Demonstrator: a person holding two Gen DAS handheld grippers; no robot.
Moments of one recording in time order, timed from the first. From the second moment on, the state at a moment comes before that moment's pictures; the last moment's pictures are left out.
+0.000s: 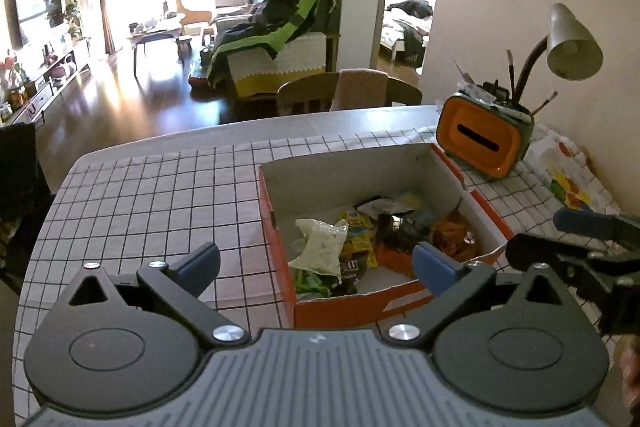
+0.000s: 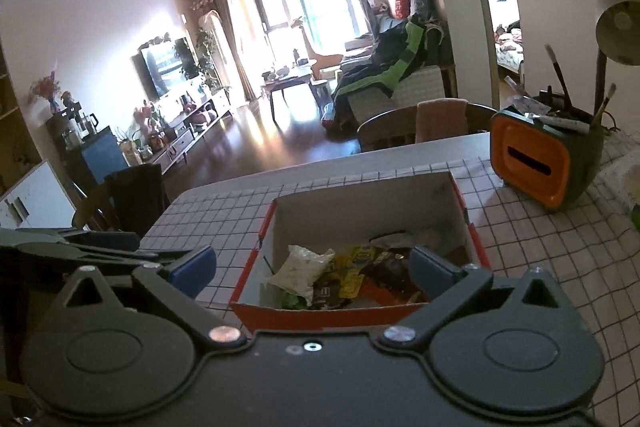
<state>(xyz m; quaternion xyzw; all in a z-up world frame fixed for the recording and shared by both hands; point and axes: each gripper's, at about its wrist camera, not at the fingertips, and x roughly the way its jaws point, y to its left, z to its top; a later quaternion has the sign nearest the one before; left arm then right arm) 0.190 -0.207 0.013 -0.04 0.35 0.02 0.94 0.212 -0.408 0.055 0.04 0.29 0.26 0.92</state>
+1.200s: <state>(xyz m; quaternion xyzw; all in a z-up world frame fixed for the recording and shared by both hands) 0.183 -0.212 0.014 -0.06 0.34 0.01 0.94 0.212 -0.409 0.051 0.05 0.30 0.24 0.92</state>
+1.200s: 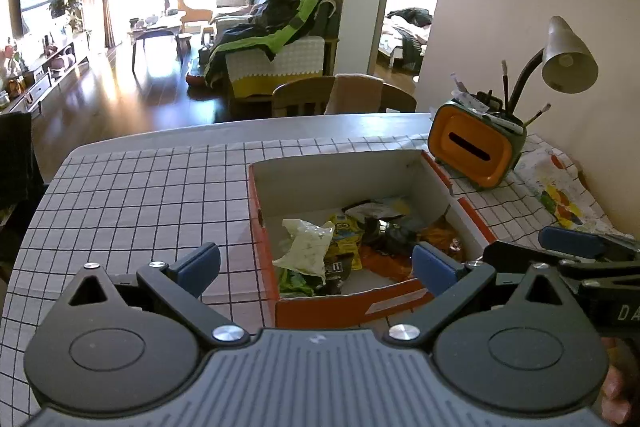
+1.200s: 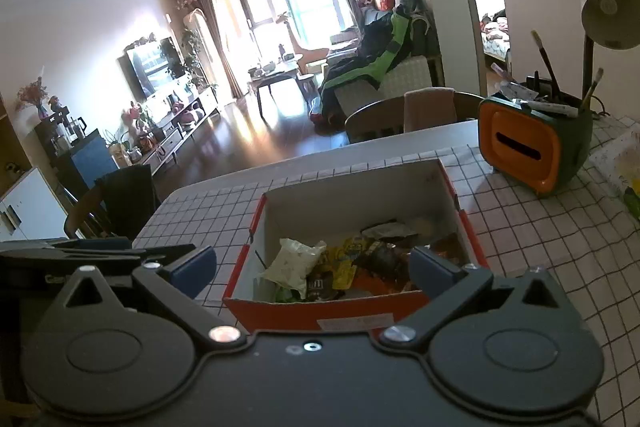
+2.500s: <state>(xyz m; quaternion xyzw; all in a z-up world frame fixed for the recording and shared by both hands) 0.182 -0.215 0.008 -0.05 0.36 0.01 0.93 0.210 -0.412 0.048 0.06 0.31 0.23 0.92</state>
